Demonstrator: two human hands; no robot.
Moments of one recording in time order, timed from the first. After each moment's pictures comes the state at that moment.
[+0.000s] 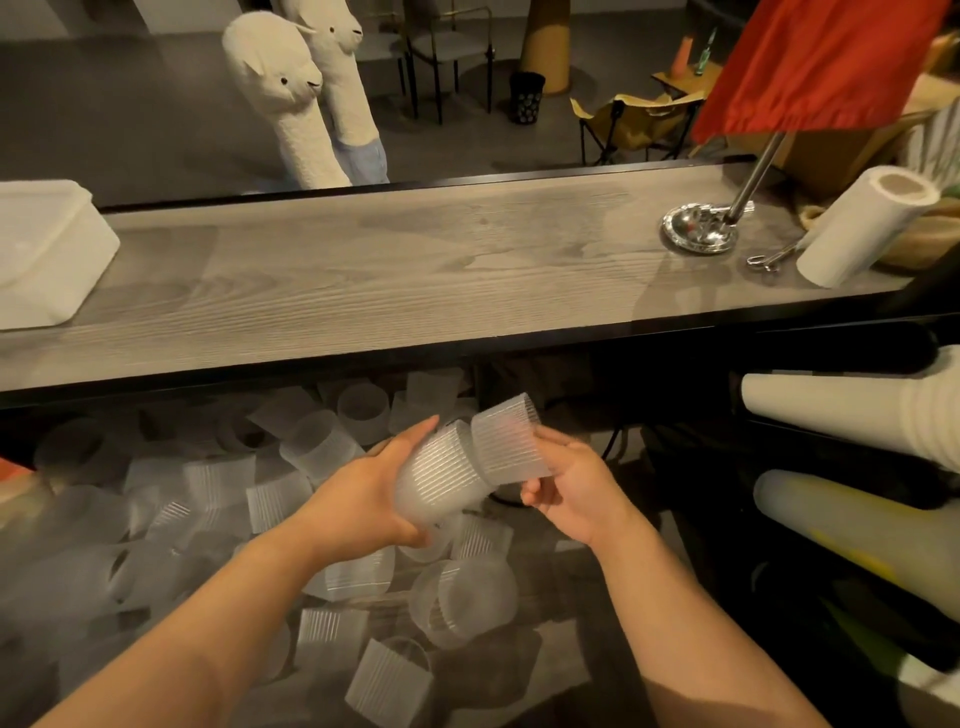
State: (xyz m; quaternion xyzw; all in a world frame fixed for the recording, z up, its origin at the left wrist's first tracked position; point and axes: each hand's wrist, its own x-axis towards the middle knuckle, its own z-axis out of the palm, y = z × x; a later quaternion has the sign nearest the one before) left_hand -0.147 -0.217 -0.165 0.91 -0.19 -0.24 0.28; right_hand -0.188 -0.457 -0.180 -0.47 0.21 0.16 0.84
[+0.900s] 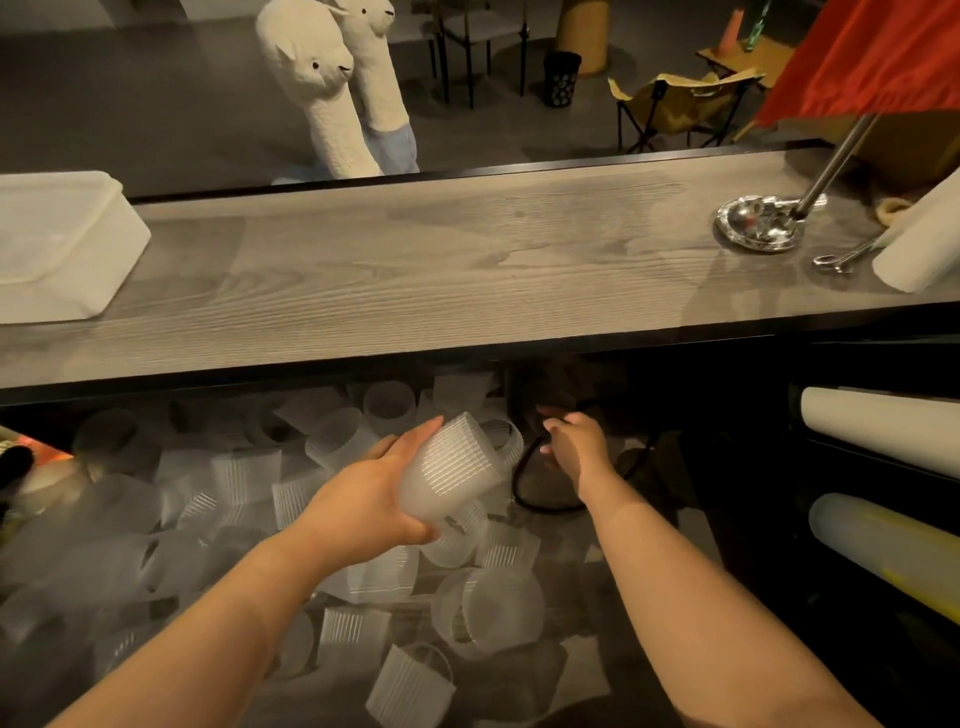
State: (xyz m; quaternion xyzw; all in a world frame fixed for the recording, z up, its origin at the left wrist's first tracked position) left_hand -0.137 -0.202 -0.171 0.94 -0.16 -0.21 0.23; right_hand -0.093 -0.456 -0.267 -0.69 0.38 0.10 0.61
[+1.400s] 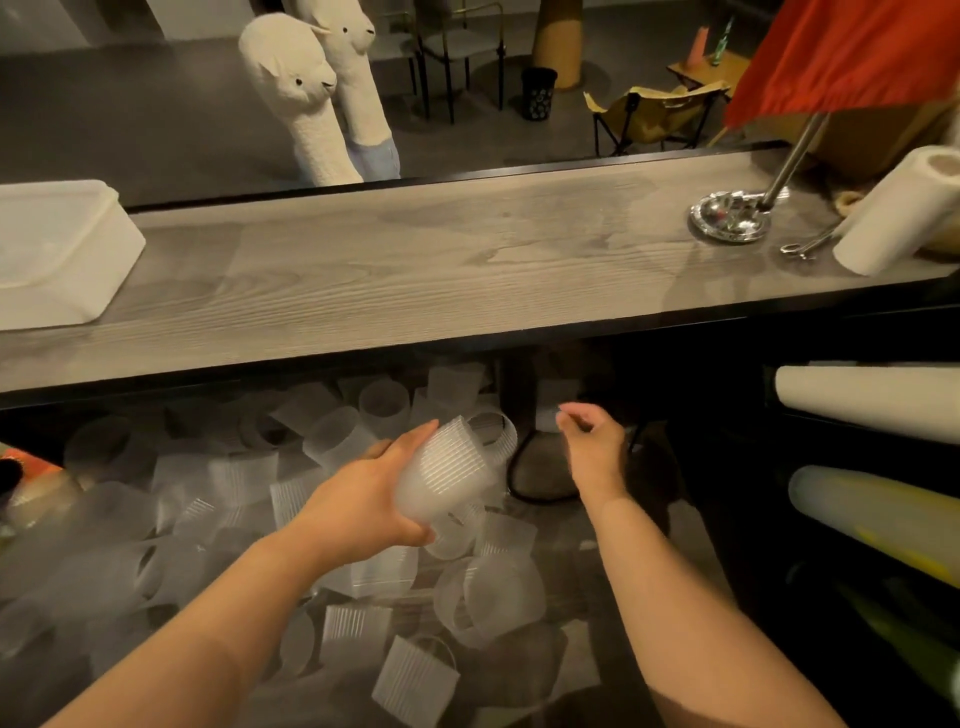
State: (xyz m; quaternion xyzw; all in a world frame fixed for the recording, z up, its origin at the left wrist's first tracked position) left_hand -0.146 -0.196 -0.169 0.94 -0.17 -0.22 0.21; right_hand -0.135 -0.458 -0.262 -0.75 0.33 -0.10 0.57
